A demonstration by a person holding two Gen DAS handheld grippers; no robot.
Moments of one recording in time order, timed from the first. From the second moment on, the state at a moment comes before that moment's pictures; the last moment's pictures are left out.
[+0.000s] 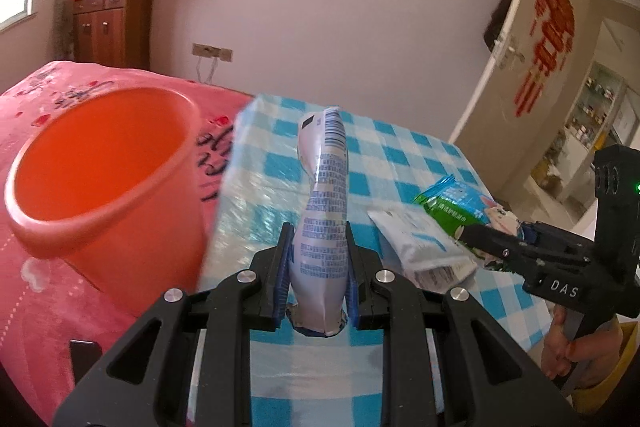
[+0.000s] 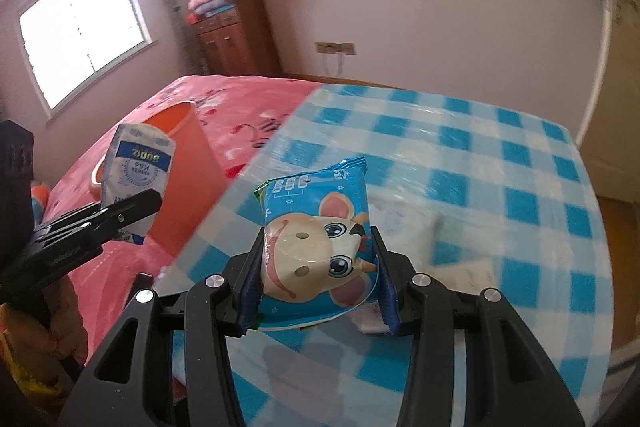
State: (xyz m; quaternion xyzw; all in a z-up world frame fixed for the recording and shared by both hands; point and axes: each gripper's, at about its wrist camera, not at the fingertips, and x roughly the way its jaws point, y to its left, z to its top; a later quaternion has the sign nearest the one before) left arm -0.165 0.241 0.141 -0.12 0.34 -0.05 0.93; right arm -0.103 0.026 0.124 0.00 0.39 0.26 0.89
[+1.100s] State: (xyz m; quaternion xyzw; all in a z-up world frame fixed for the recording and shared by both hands) left arm -0.135 0.412 0.122 -0.19 0.33 0.13 0.91; right arm -0.040 0.276 0.158 -0.06 0.36 0.46 0.81
